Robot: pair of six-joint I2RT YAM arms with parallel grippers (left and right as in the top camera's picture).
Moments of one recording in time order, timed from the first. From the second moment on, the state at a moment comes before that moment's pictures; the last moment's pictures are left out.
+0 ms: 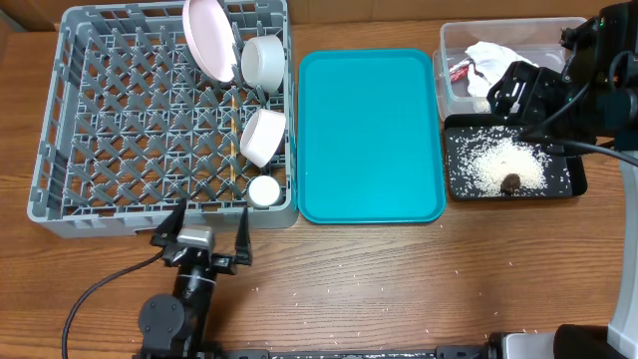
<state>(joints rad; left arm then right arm) -0.07 0.05 0.14 -0.09 0.07 0.01 -0.03 1.55 2.01 -1.49 -0.20 0.33</state>
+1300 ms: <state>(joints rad) -0.04 0.02 0.01 -0.08 -0.01 0.08 -0.03 1.55 2.01 -1.50 -0.20 0.33</state>
